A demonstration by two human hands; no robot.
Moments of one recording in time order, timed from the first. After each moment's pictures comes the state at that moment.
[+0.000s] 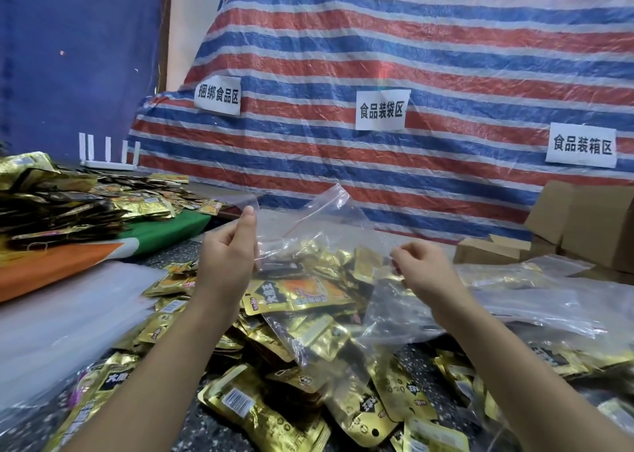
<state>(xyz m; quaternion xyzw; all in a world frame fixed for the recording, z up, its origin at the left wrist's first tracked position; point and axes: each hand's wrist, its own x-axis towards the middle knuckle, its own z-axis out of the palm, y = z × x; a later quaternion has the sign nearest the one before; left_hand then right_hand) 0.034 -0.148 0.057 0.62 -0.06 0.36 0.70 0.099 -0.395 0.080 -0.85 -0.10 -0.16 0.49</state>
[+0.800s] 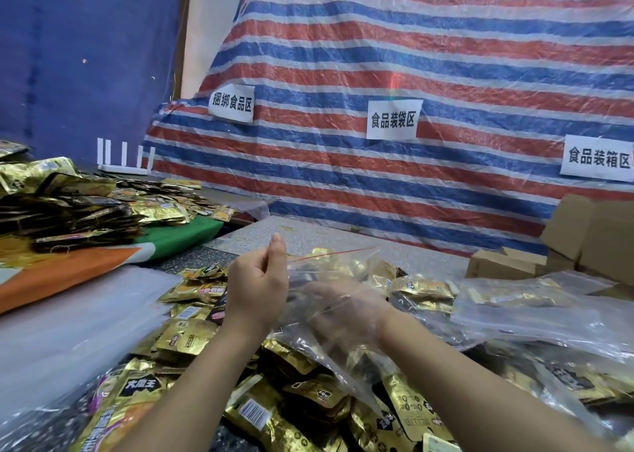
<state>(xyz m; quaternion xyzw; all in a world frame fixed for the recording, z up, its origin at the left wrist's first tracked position) 0.045 -0.154 0.035 0.68 -0.07 0.45 0.57 0.105 -0.303 0.052 -0.91 -0.35 -0.01 0.21</state>
